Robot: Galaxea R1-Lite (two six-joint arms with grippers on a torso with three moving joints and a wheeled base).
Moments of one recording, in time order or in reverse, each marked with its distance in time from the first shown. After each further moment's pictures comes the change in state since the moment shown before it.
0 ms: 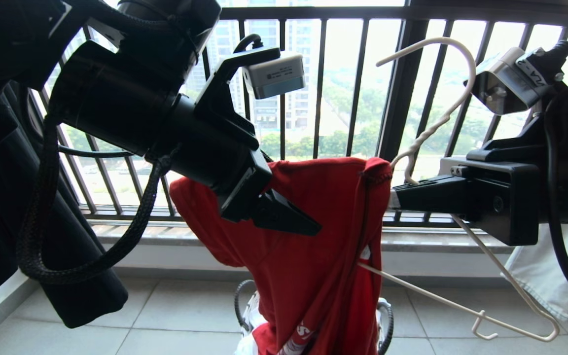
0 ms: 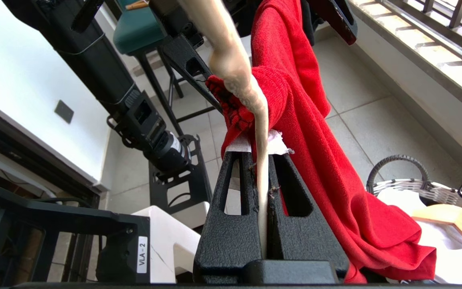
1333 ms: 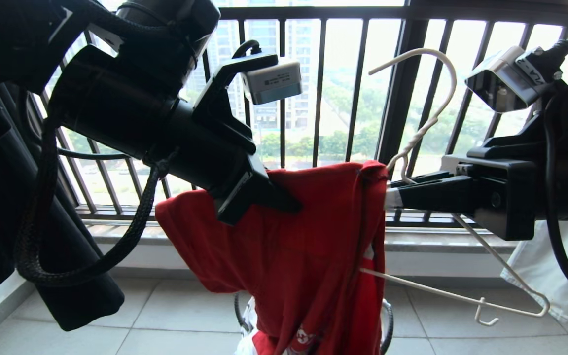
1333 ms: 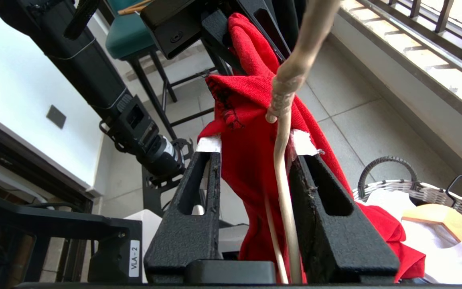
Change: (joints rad) left arm -0.001 -0.006 0.016 0.000 0.000 0.003; right arm -0.008 0.004 -0.004 -0.004 -0.008 -0.004
